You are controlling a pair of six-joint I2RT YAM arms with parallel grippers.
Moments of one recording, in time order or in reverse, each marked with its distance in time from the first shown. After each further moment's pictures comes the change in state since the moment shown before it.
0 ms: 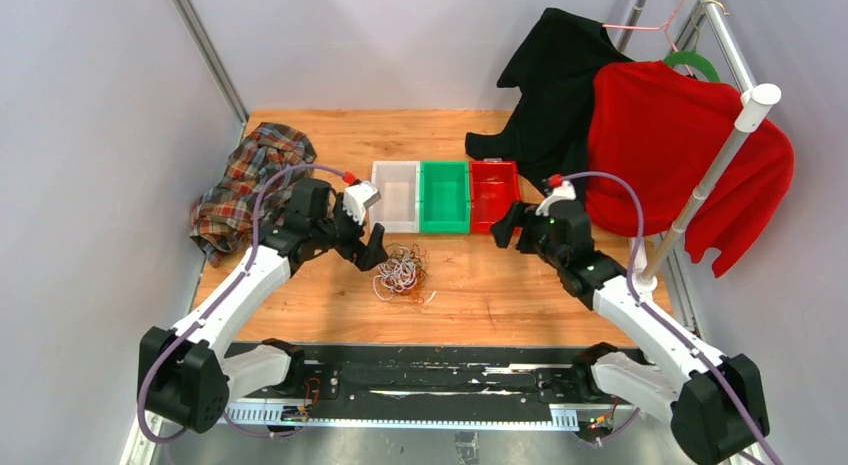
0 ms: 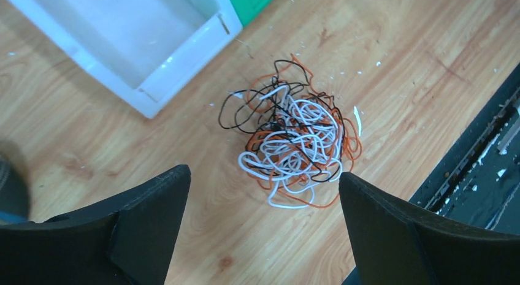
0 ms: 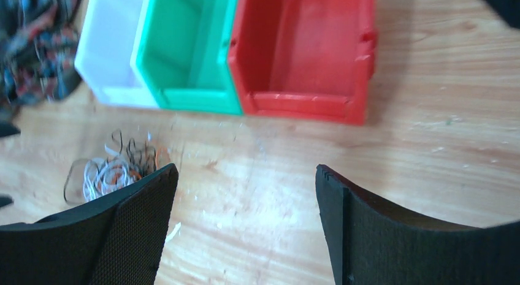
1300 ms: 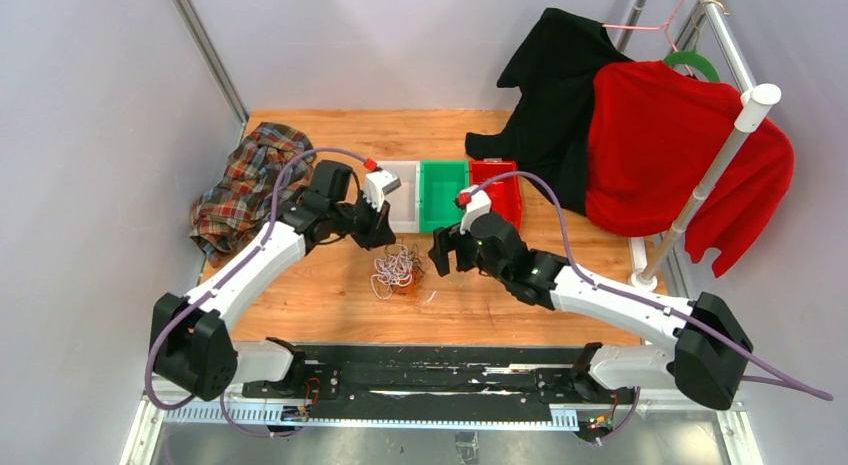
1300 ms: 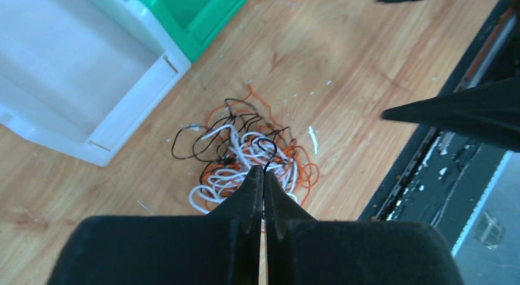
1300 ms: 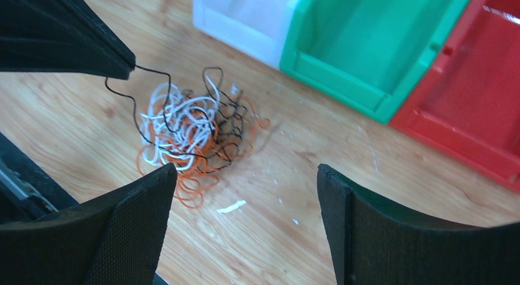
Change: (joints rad) left arm -0.102 0.188 0.145 -0.031 0.056 -0.059; right arm 0.554 0.221 0.160 -0.006 0.235 -0.162
